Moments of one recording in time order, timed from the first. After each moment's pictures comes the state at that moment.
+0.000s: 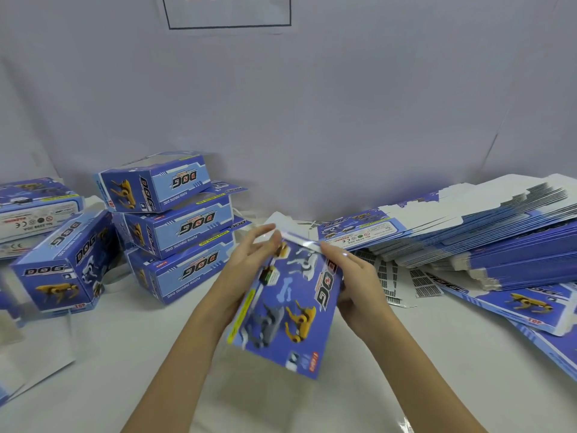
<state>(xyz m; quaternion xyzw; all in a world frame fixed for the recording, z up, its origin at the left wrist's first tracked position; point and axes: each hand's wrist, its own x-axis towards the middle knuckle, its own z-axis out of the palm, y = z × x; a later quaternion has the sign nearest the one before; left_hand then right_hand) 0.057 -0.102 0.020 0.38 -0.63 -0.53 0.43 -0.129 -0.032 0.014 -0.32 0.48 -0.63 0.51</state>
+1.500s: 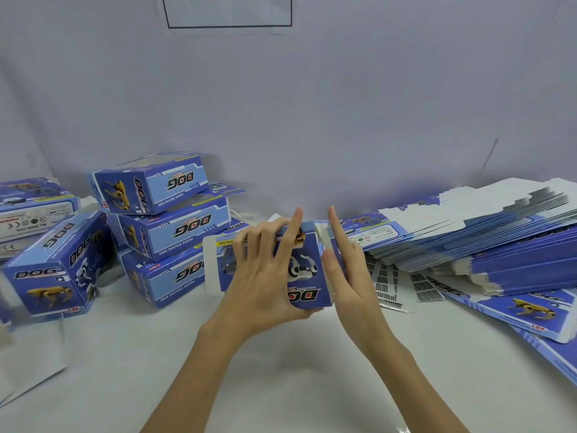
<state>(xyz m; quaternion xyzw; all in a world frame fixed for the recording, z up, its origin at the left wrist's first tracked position) 0.039 -0.094 0.003 0.34 -0.85 0.09 0.40 -0.123 -0.021 0.007 -0.59 0.43 -0.63 0.25</state>
